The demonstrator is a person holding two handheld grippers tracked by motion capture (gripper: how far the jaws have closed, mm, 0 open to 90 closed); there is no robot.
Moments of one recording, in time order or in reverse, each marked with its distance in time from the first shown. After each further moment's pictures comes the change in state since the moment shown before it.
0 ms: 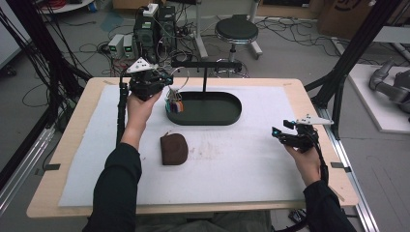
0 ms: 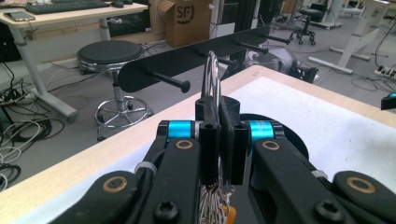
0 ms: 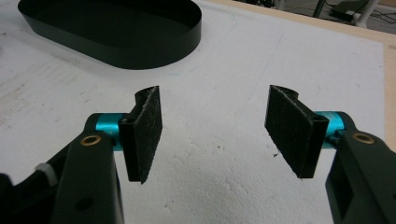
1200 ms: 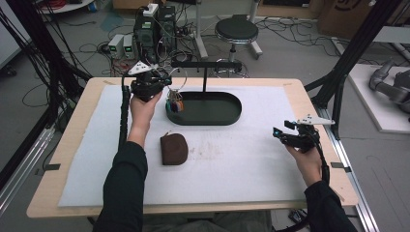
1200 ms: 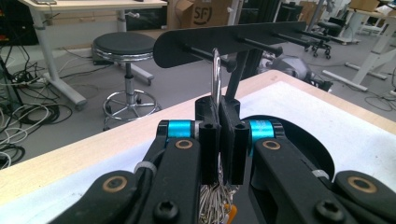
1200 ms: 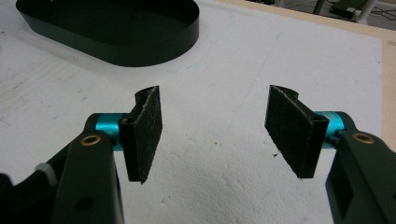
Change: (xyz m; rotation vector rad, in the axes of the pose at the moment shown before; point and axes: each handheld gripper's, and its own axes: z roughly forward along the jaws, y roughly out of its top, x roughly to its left) left arm 0.015 -0.019 0.014 -0.013 0.068 -0.077; right arm -0.003 -0.001 -0.002 0.009 -0.002 0.003
